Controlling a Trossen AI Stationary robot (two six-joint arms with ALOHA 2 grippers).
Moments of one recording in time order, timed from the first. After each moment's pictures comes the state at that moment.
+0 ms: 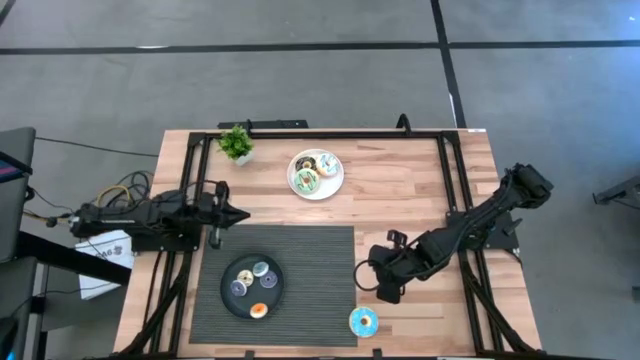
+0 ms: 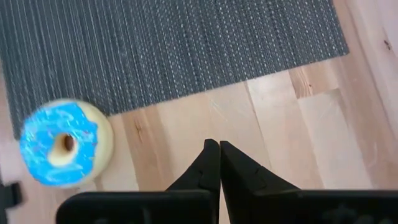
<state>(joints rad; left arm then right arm) 0.02 0.00 0.01 0.04 0.01 -0.06 0.55 1.54 1.07 -0.75 0.23 0.73</state>
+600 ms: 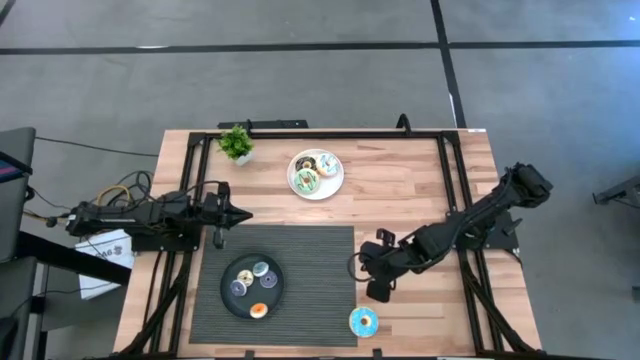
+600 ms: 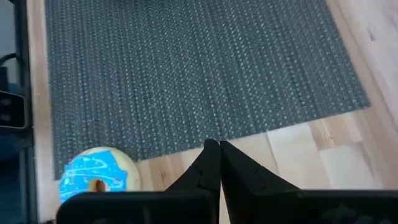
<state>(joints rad) 0.02 0.07 0.02 0.02 -0.01 -0.08 0.50 1.54 1.07 -0.58 0.23 0.65</state>
